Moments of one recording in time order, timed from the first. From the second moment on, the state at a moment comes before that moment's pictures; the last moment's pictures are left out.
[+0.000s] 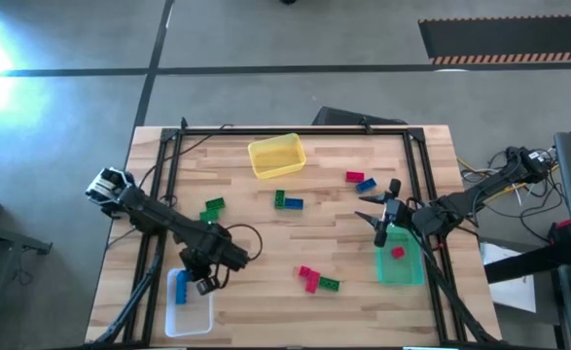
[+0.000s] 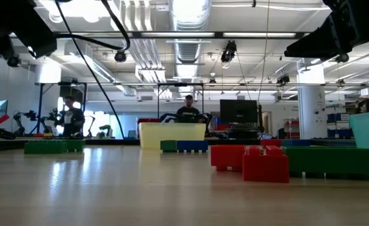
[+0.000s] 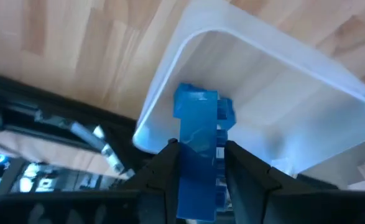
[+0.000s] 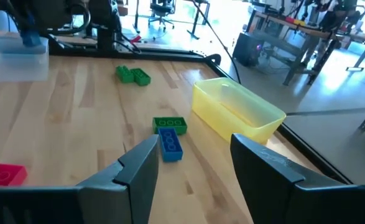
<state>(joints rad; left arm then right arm) -0.44 1.62 1.19 -1.37 0.46 -0.93 0.47 0.71 0.30 0.09 0.78 0.05</state>
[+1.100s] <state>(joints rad) -0.30 1.62 1.22 -1.34 0.07 -0.62 0.47 0.71 0.30 0.09 0.78 0.04</state>
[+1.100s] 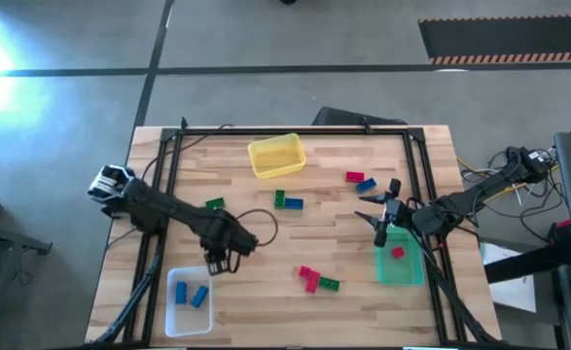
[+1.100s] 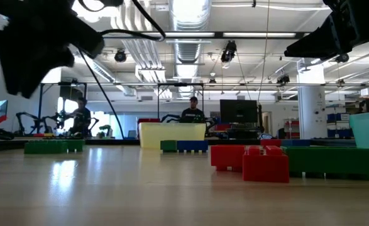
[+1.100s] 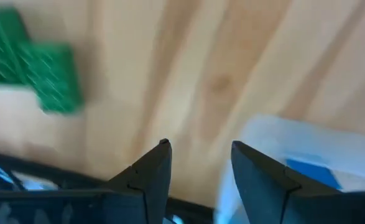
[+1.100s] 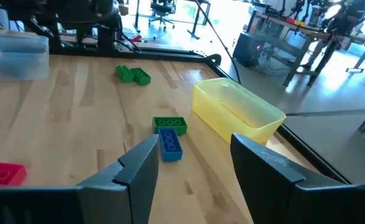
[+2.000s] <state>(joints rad) 0.29 1.56 0.98 -0.99 -0.11 -0.05 0.47 0.71 0.30 0.09 0.78 0.16</state>
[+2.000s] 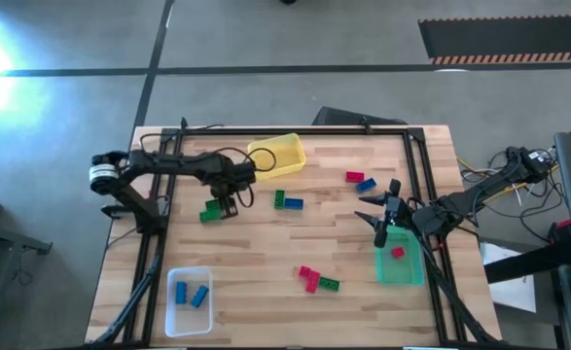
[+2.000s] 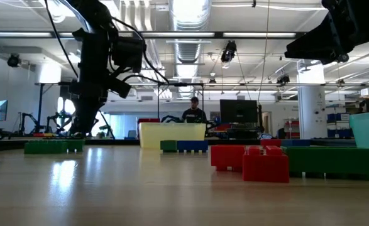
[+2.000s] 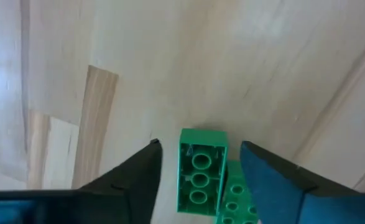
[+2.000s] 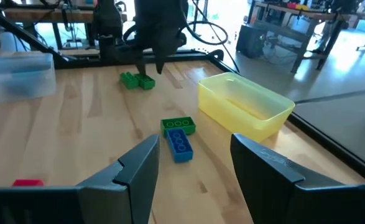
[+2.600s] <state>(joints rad) 0.29 1.56 0.83 -0.80 -0.15 -0.01 0.47 0.71 0.30 0.09 0.78 0.23</state>
